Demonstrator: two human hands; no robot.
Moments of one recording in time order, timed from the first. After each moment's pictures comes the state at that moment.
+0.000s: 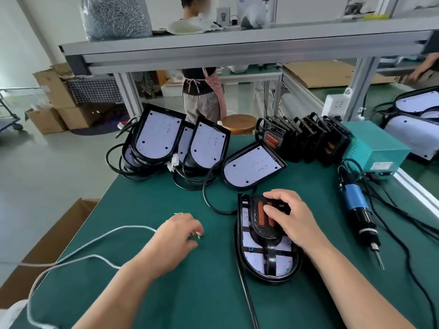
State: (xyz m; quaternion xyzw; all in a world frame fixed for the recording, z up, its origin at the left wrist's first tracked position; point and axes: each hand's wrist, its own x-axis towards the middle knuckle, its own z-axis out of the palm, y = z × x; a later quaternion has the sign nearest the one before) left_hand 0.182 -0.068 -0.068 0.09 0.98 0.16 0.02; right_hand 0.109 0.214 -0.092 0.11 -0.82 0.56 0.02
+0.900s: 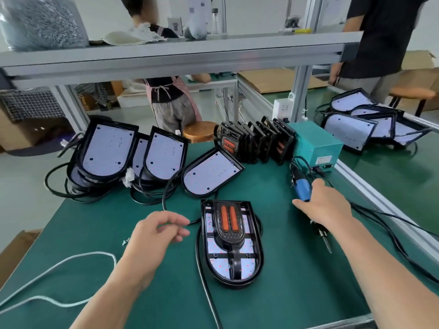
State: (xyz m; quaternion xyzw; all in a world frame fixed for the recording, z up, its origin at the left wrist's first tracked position) left_hand 0.178 -0.010 -0.045 -0.07 0.80 0.60 -0.04; right_hand 0.090 0.343 -0.062 -0.18 -0.97 0.14 0.00
